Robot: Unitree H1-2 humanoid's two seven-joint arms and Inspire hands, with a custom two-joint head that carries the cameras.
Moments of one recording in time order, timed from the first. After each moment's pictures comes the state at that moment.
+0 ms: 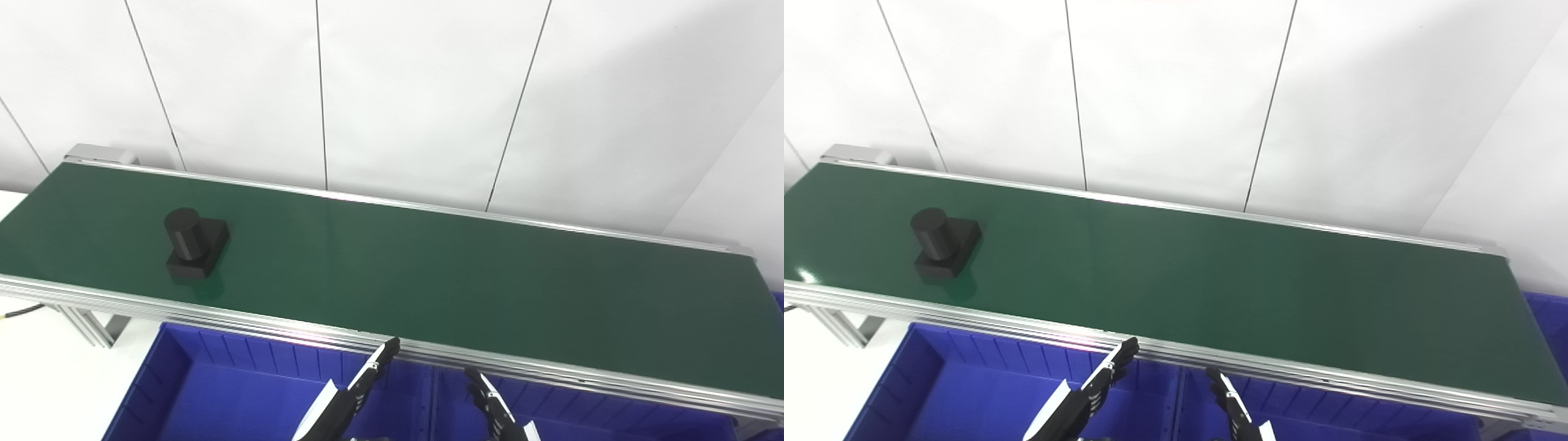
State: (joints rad) left arm 0.17 0.02 -0.37 0.07 0.17 -0.33 -0.23; right arm 0.30 -0.09 0.23 0.16 -0.11 -0.42 -0.11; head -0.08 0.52
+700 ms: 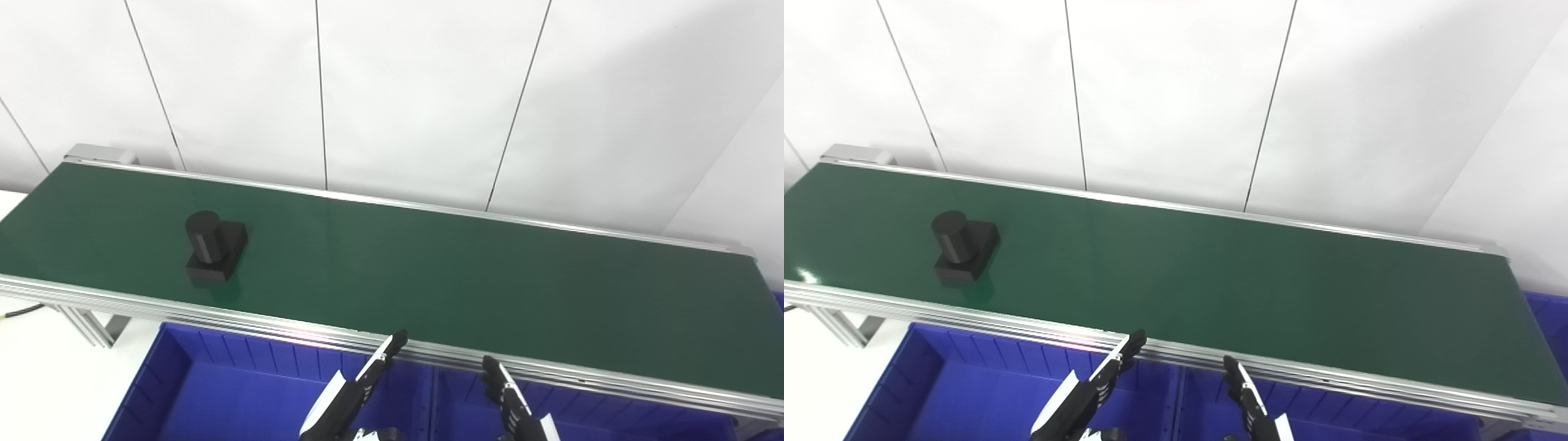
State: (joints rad) left arm 0.13 -0.01 -0.37 0.09 0.18 -0.33 -0.23; right arm 0.32 -0.12 0.20 0.06 -0.12 -0.42 -0.14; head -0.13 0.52
